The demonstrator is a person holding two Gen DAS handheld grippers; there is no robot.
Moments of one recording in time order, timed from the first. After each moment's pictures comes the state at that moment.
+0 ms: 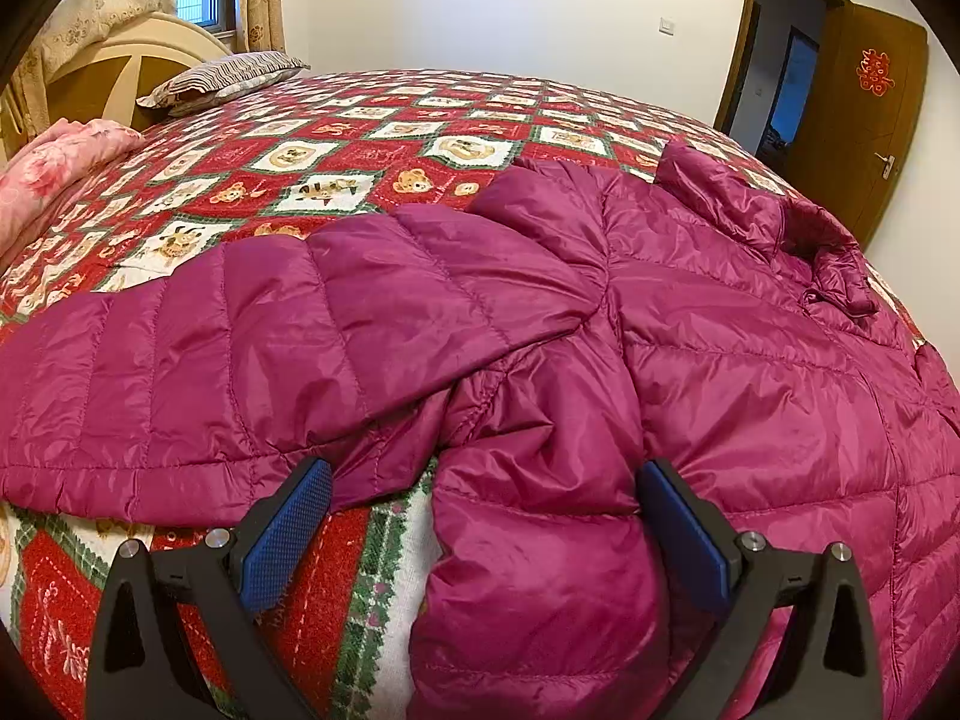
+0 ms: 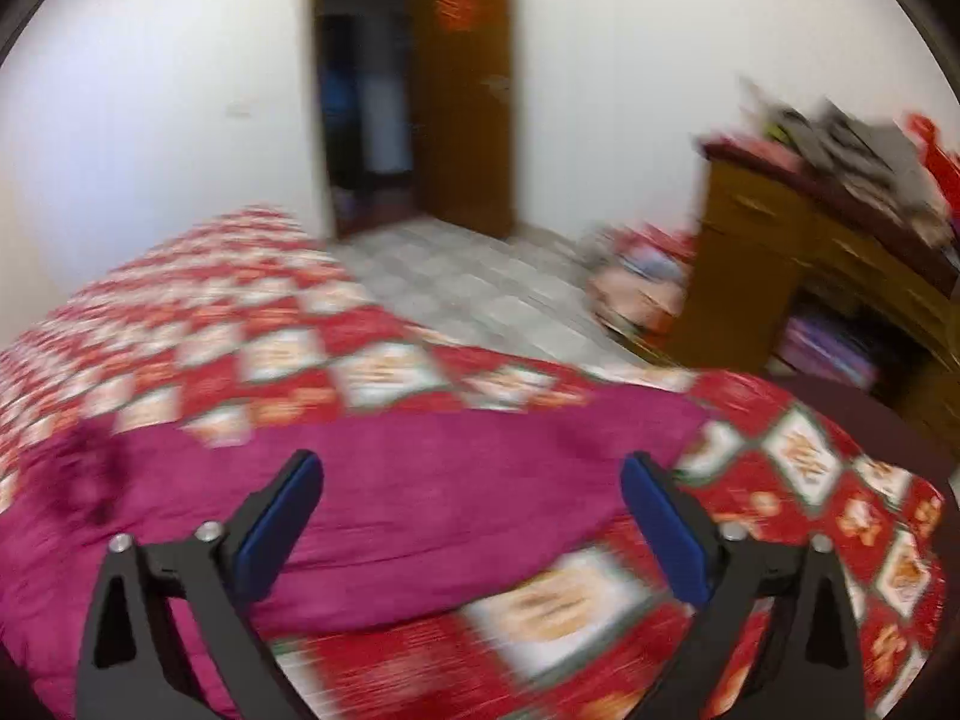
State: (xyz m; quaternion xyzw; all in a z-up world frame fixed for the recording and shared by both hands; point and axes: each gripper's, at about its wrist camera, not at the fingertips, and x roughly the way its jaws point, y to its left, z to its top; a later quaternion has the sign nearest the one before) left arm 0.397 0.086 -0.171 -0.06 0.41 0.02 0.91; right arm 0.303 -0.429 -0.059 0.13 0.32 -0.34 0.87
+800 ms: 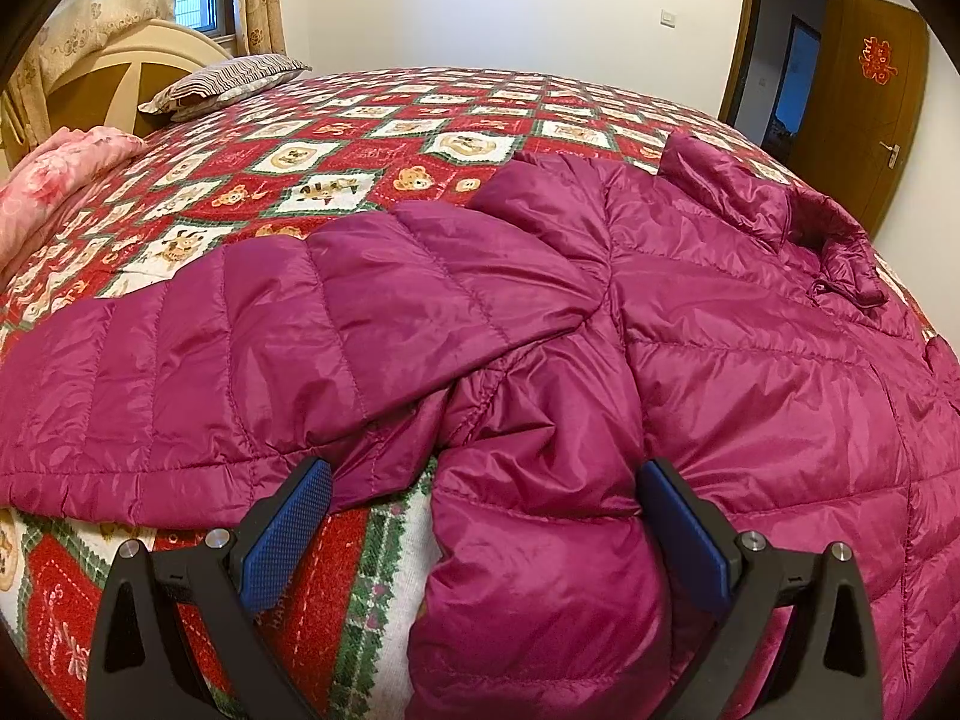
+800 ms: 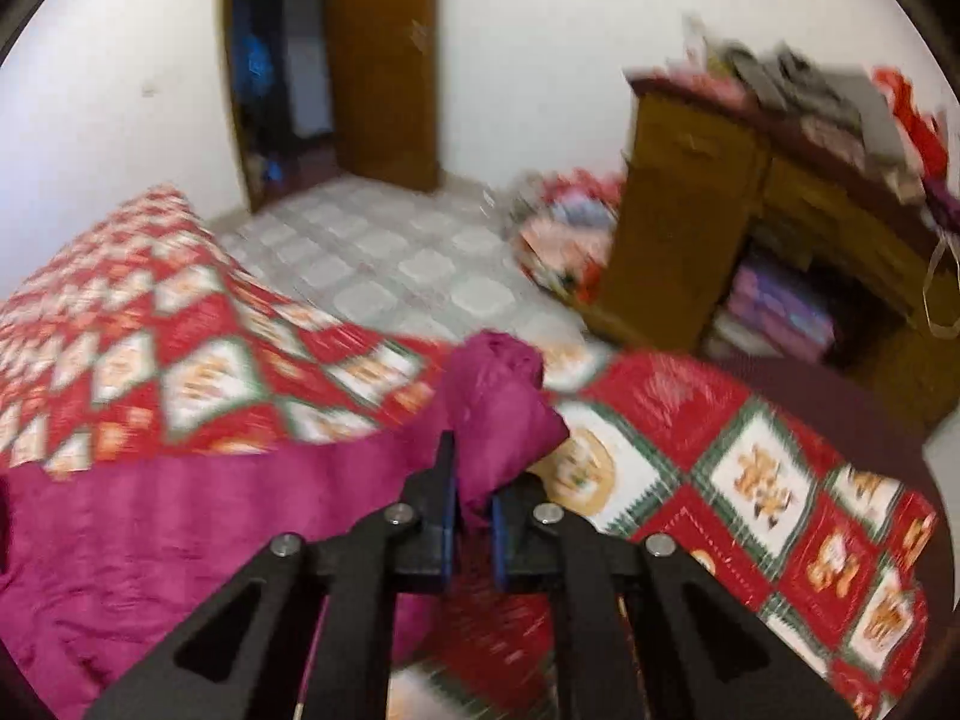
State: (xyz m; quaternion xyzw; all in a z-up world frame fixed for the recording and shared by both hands) left arm 0.399 0.083 -0.173 -0.05 0.41 0.03 0.91; right arm 0.304 -0.503 -0.070 0.13 0.34 -0.37 0.86
